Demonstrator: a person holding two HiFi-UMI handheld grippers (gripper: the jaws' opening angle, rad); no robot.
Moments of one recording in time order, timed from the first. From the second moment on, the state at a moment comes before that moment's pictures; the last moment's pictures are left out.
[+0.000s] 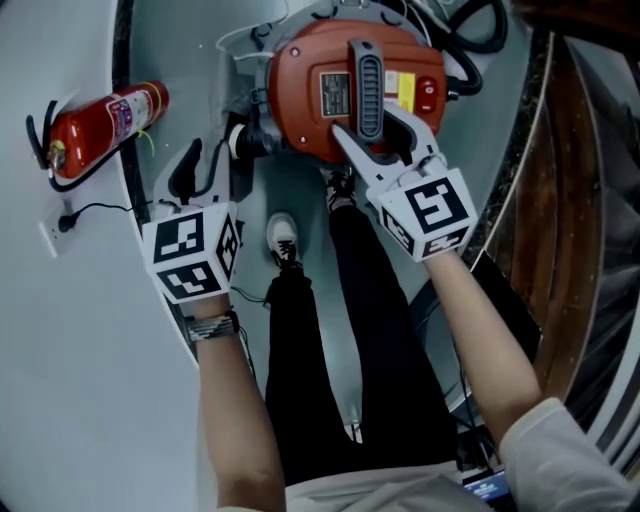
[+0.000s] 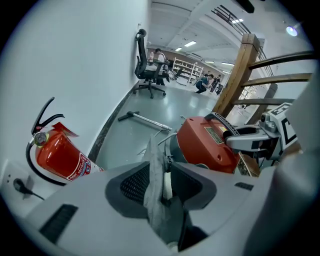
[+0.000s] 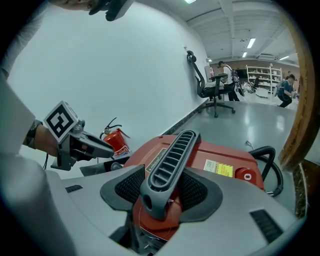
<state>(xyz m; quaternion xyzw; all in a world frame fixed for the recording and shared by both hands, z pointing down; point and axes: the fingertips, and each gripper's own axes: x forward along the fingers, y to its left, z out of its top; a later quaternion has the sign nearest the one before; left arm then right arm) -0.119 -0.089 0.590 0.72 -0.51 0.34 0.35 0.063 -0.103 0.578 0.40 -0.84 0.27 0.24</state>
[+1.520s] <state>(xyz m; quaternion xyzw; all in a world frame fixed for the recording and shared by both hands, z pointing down) -0.112 -0.097 0.641 0.63 -0.56 0.29 0.46 0.064 -0.104 0.578 0.40 -0.85 0.26 0.23</state>
